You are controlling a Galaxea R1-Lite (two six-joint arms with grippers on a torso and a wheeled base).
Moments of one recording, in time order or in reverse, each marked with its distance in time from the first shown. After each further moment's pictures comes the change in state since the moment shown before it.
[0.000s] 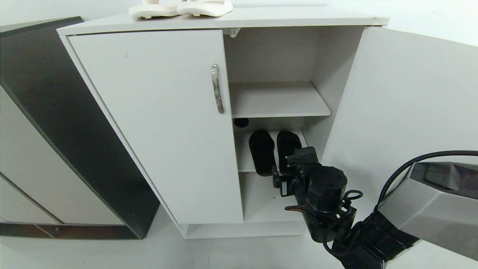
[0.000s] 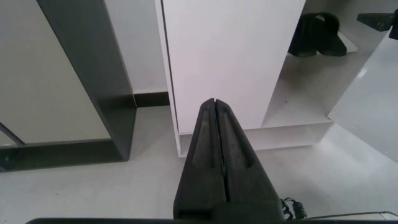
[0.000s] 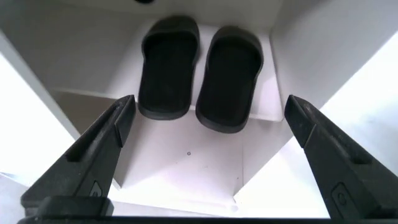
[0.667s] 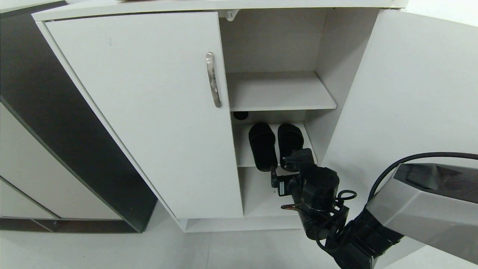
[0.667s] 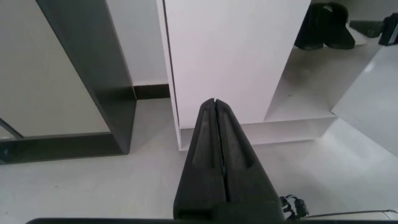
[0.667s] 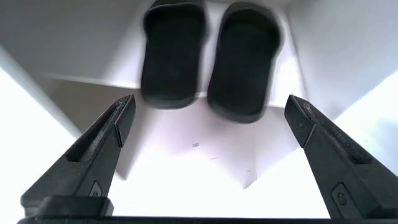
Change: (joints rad) left arm 0.000 -0.004 0.000 -0.001 0.004 0.002; right arm -0.010 0.045 -0.042 -0.001 -0.001 0.009
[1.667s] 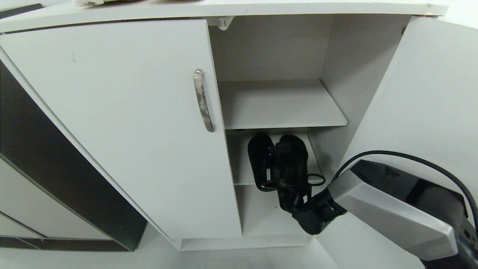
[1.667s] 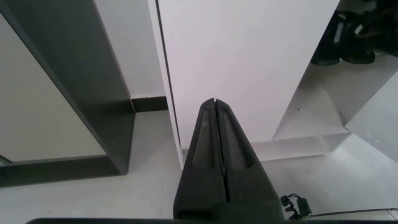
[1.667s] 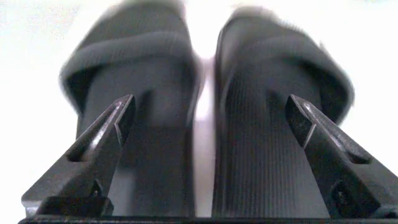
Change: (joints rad) left arm 0.000 0.000 0.000 0.000 0.000 0.013; right arm -0.078 0.252 -0.484 0.304 -0.003 0.079
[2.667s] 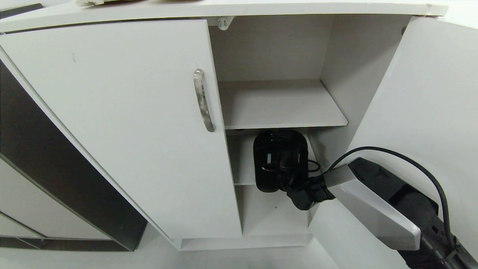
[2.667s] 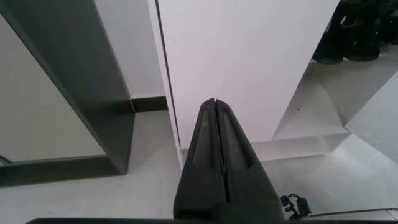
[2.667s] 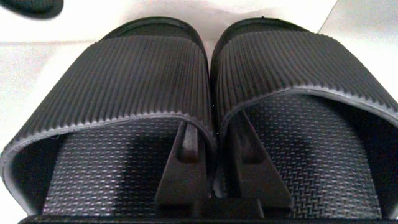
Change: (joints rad) left arm 0.000 0.000 0.000 0.000 0.000 -0.001; right arm -0.089 0.153 -0.399 0.200 0.026 0.029
